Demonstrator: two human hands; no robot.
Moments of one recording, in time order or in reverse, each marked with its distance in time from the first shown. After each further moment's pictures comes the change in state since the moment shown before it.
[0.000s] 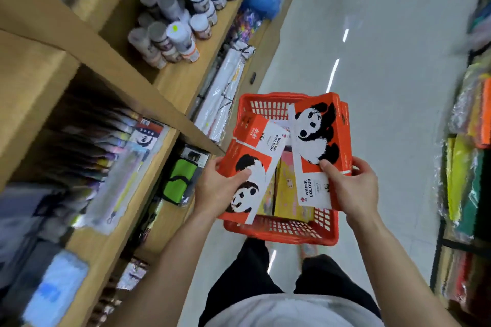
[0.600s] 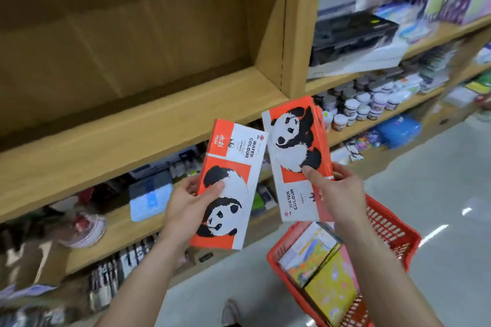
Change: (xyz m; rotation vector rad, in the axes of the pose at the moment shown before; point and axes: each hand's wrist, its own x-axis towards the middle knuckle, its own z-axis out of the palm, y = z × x) left_hand -0.225 -0.028 -0.190 -0.728 0.629 -0.025; right_hand -0.185 -0.175 0.075 -0.058 -0.781 -0.508
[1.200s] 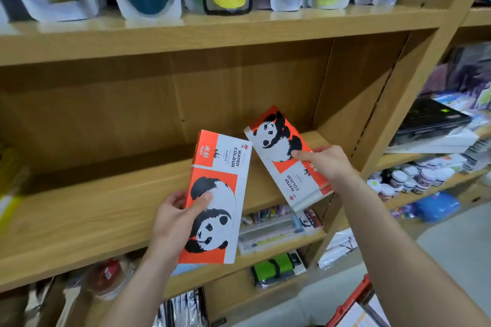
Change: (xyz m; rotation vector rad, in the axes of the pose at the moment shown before) left_hand 0.103 0.060 -0.159 -0.262 0.130 0.083; right_hand 0.095 -0.164 0.216 -0.375 -0.287 -0.061
